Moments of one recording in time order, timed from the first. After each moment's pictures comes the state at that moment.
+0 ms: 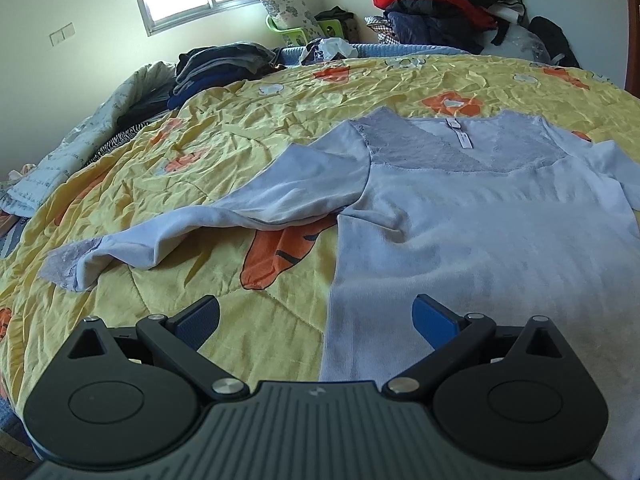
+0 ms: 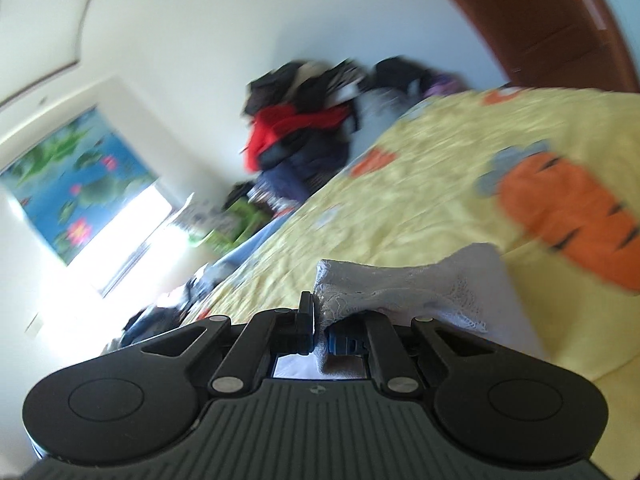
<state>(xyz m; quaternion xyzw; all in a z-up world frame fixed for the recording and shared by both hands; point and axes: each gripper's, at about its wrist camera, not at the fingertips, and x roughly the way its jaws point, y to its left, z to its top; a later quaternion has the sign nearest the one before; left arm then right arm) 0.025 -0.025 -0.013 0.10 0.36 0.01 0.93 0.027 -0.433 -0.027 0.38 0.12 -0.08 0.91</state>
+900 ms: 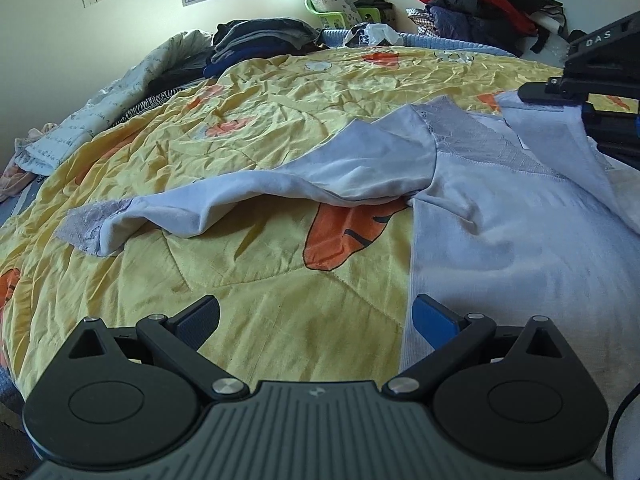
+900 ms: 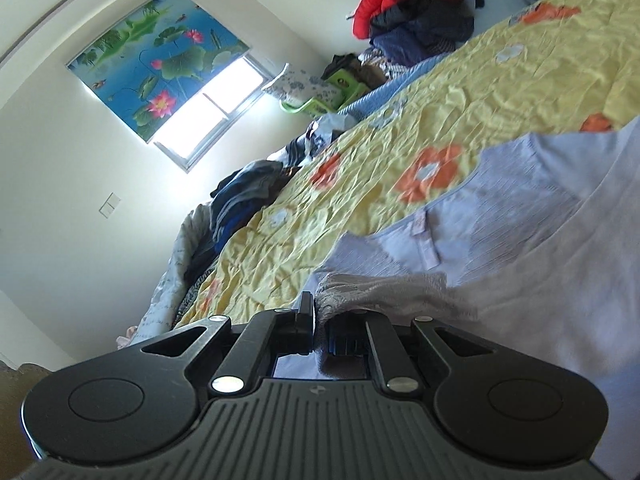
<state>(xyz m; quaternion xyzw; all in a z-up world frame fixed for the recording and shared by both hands) 0.037 0.023 -0.024 0.06 0.37 0.05 0.92 0.111 -0.222 -0.016 0.37 0.24 0.11 0.89</state>
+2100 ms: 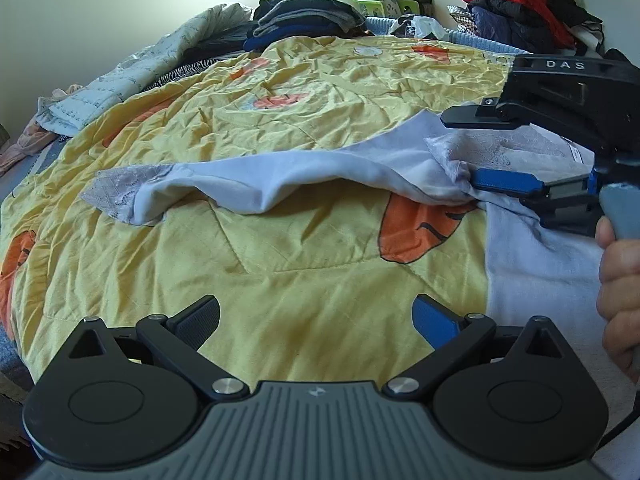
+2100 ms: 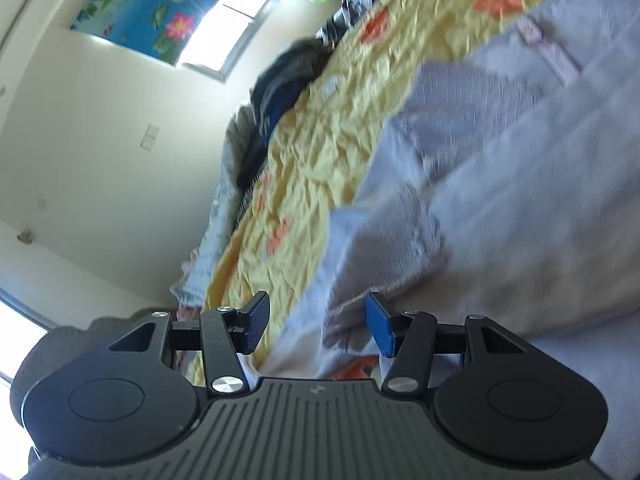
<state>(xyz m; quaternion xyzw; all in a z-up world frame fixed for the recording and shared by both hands) 0.044 0.070 -0.028 0.02 0.39 0.09 0.92 0.151 -0.140 -0.054 0.43 0.37 0.24 0.79</state>
